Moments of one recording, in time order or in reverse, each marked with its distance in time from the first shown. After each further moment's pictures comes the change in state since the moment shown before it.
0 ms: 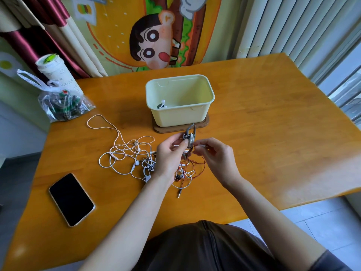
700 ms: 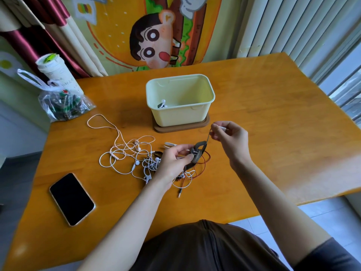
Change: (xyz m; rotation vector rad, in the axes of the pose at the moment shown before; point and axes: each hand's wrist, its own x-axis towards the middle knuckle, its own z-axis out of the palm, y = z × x) left_hand -0.003 -0.009 -0.008 0.269 -0.185 -0.070; right_hand 0.034 -0.003 -0.023 0.272 0.213 0.307
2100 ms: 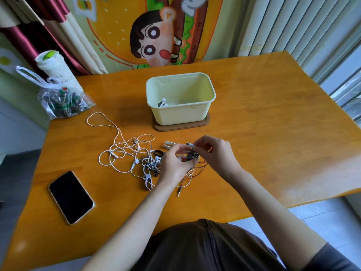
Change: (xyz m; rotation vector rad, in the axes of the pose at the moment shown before) left_hand -0.003 -0.009 0.009 0.174 0.168 0.092; right_hand -0.019 0.015 0.012 -0.553 -0.314 -0.253
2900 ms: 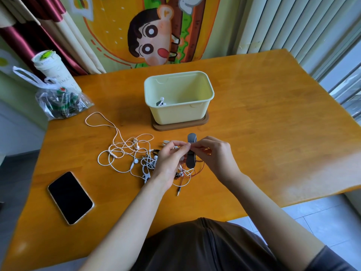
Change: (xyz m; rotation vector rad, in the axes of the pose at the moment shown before) left_hand 0.006 0.003 -0.007 -0.485 -0.099 -0.175; right_hand -0.010 0.006 0.004 -0.022 0.100 -0.223
